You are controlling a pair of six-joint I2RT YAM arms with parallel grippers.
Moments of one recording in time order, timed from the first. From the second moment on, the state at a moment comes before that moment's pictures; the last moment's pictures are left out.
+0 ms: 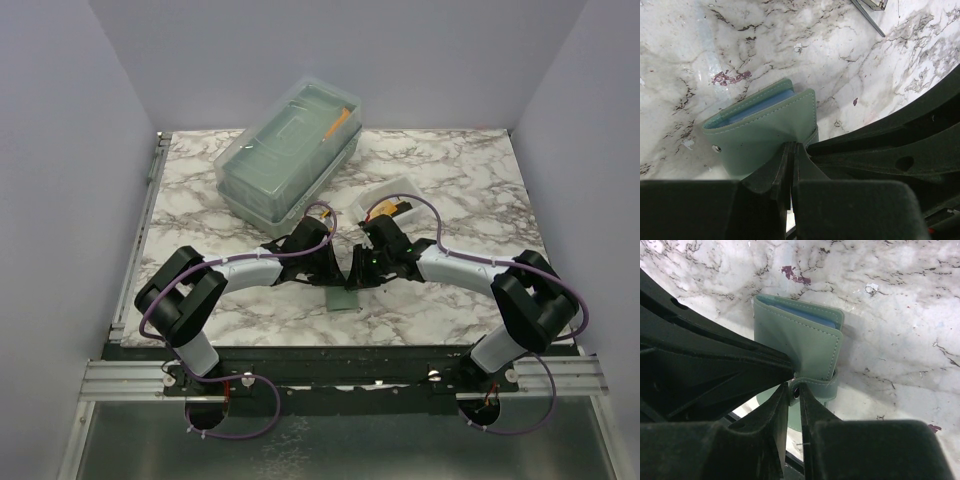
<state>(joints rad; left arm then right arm) -0.75 1.65 0.82 -0.01 0.27 -0.85 0.71 1.57 0.83 -0.21 -0.26 0.65</state>
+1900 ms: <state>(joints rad) -0.73 1.56 0.77 -0.13 0.21 -0.84 0.74 1.55 0.76 -0.10 -0.16 0.83</state>
